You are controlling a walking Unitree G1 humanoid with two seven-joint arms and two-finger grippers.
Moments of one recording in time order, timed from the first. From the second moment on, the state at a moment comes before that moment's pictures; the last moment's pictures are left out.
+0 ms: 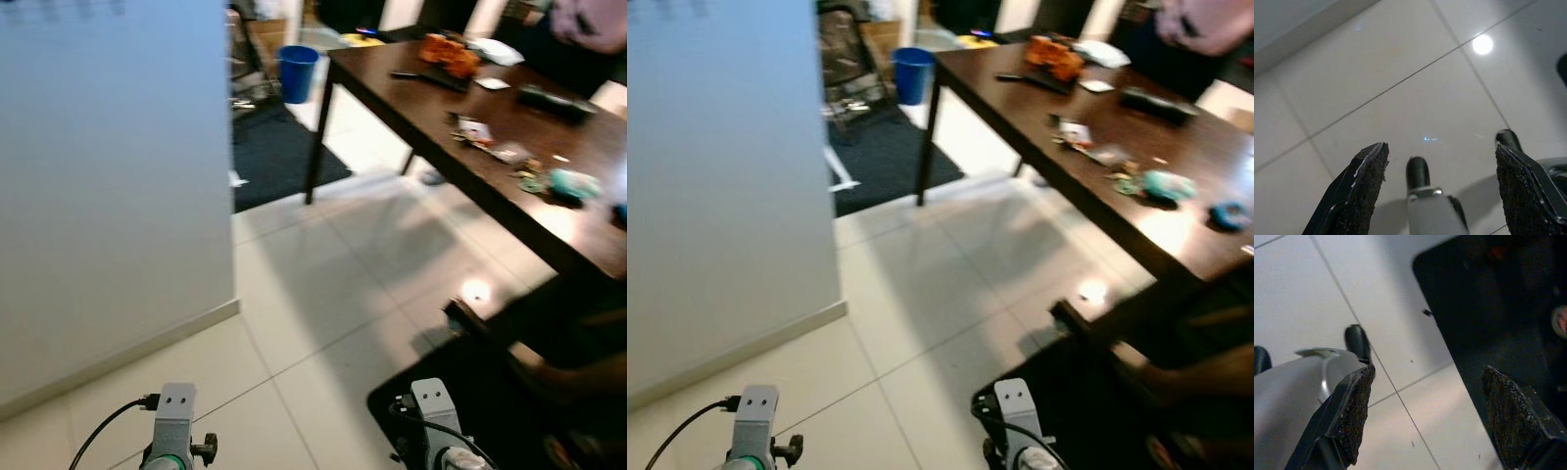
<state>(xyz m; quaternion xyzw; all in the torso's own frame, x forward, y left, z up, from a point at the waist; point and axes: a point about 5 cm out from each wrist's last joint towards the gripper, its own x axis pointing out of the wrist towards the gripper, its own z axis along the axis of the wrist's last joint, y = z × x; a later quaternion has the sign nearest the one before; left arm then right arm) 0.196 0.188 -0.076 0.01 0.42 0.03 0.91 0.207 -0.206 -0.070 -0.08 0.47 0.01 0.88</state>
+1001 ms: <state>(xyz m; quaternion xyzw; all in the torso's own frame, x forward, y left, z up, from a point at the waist) 0.205 0.194 -0.071 0.02 0.40 0.06 0.91 0.207 -0.206 -0.070 -0.08 0.47 0.01 0.88</state>
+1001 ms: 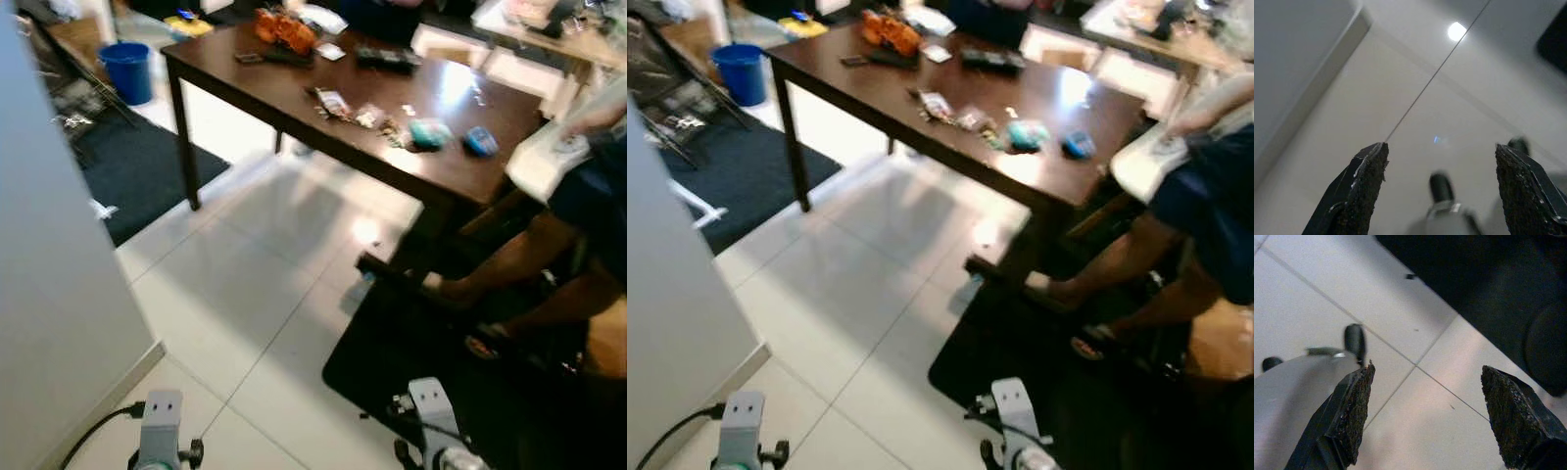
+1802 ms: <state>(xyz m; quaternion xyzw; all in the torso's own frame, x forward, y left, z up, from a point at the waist) 0.201 0.192 -0.073 0.01 0.41 0.05 0.91 0.214 -0.201 -0.066 -0.11 0.45 0.06 0.88</state>
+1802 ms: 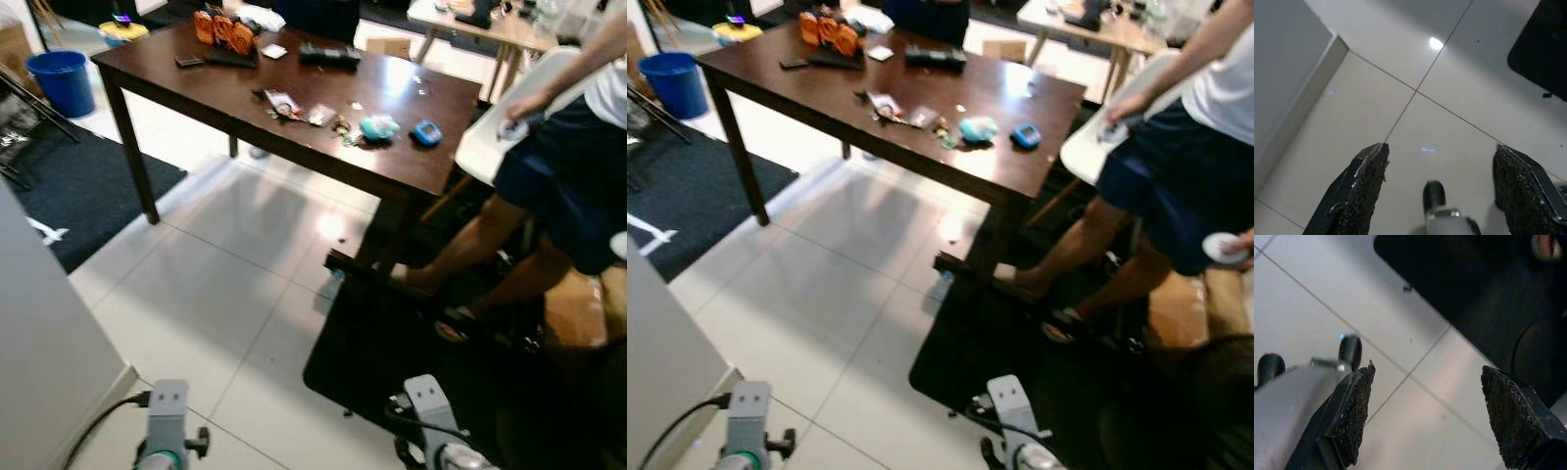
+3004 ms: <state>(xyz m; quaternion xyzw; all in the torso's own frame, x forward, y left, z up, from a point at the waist) 0.188 0.202 -0.078 0.02 0.42 0.06 0.90 0.220 -0.192 -0.064 -0.12 0.44 0.08 0.89</state>
